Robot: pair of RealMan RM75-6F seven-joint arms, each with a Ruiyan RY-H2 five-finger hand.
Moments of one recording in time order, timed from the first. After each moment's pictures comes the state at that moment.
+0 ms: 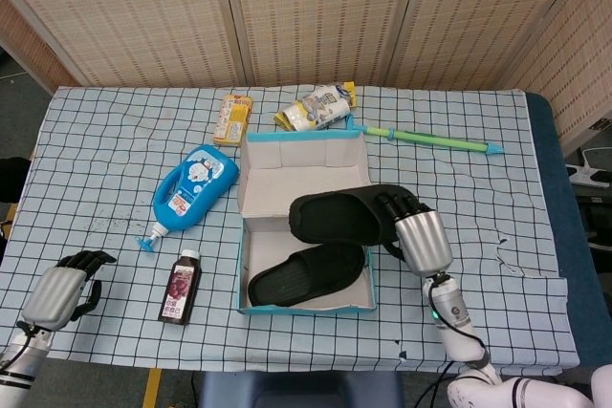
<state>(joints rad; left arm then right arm) -0.22 -1.18 0.03 -1.47 1.54 1.31 -0.04 0.48 -1.64 0.13 -1.49 -1.47 1.46 -0.53</state>
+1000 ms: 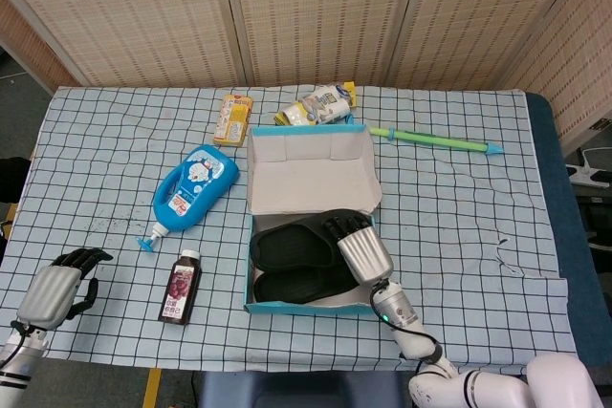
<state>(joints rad) -0.22 -1.17 0.02 -1.47 1.54 1.32 -0.07 0.55 -1.87 0.11 -1.25 -1.43 1.25 -0.60</state>
